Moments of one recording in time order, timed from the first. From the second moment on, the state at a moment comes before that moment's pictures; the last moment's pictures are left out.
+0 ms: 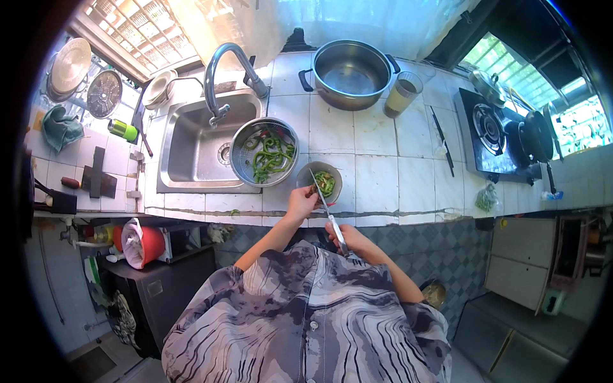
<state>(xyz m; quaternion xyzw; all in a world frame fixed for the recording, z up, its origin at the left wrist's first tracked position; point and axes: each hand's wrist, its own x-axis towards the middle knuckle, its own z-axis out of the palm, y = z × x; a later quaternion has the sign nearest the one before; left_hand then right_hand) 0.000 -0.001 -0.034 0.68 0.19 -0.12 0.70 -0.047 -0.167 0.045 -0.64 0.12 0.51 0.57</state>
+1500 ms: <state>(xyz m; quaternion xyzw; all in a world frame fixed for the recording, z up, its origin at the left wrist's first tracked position) -0.005 -0.012 -0.030 0.70 0.21 -0.02 0.68 -0.040 -0.146 0.020 -0.68 0.03 0.49 0.55</state>
